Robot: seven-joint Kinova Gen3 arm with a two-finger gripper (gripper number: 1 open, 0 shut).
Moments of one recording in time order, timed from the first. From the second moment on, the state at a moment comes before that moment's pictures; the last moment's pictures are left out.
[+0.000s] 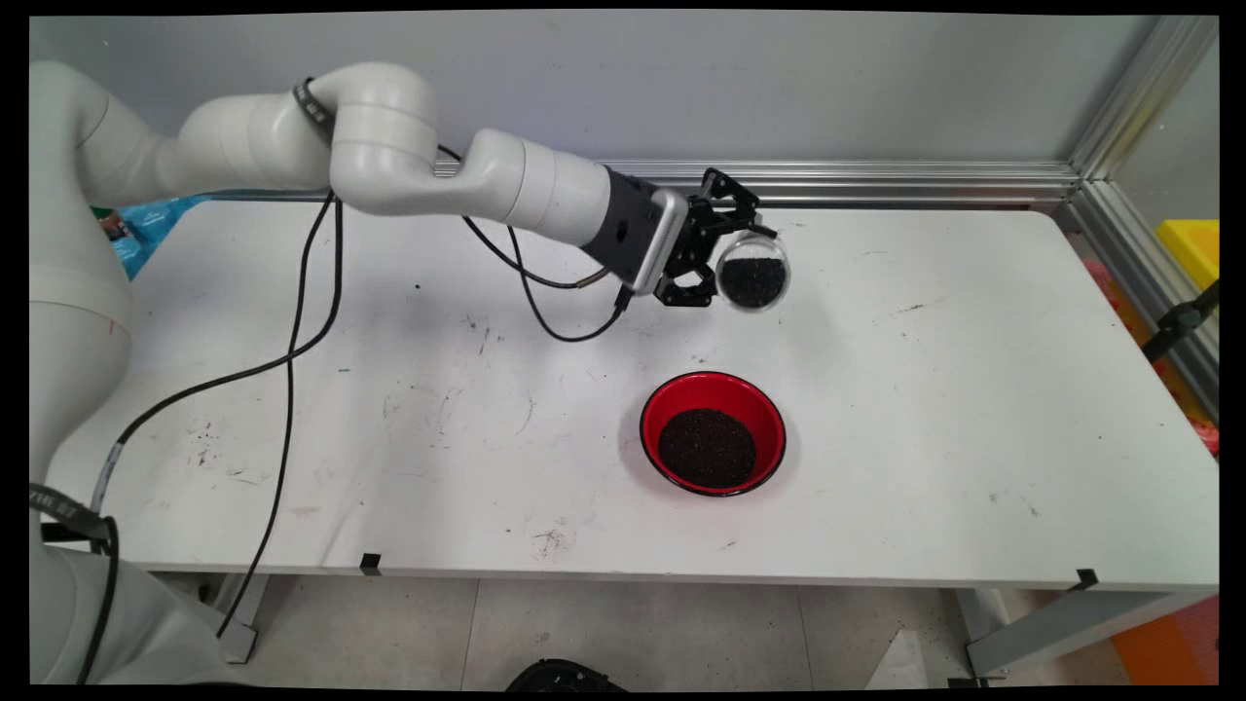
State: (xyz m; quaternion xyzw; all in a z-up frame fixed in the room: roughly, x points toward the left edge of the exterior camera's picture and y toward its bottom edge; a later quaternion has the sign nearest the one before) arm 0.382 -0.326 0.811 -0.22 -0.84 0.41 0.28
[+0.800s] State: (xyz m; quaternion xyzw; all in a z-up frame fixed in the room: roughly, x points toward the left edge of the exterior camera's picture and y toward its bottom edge) arm 0.389 -0.349 0.836 0.02 -0.89 0.26 0.37
